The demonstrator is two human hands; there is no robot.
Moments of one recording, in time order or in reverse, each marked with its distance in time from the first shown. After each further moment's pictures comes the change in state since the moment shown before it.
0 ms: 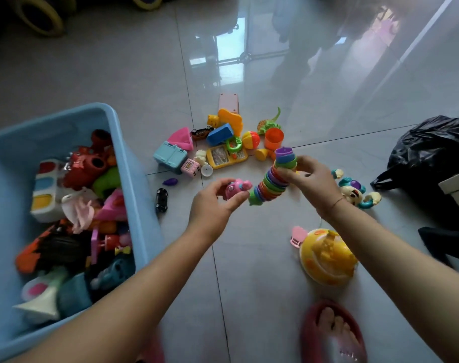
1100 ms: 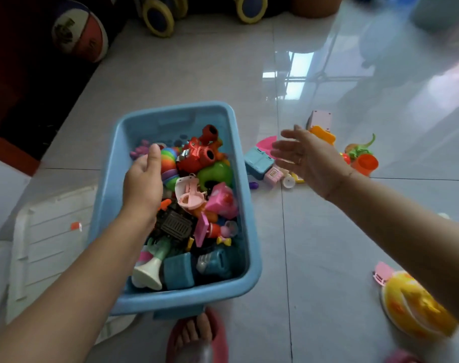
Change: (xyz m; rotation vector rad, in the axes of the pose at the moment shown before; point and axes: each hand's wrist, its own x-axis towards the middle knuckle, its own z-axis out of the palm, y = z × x) left_hand -0.029 -0.078 -0.245 -0.235 0.711 -0.221; right_hand 0.027 -0.137 0.182 0.445 -0.372 0.200
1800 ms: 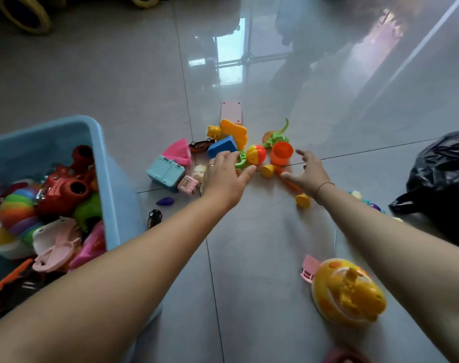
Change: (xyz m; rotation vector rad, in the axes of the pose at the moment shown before) left_hand -0.059 0.014 0.310 0.655 -0.671 0.468; right_hand 0.050 0.083 -0.260 -0.796 0.487 0.032
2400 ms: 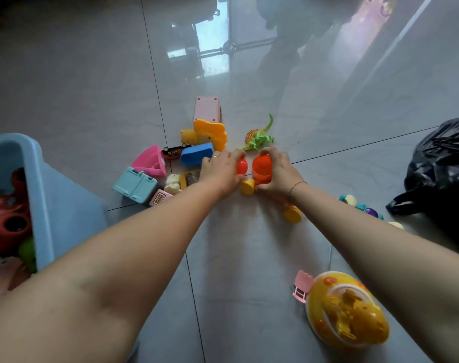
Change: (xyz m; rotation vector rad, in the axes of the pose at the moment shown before) left_hand 0.090 0.002 0.055 0.413 -0.167 0.151; right_hand 0.036 0.004 0.023 -0.228 -0.119 -0.176
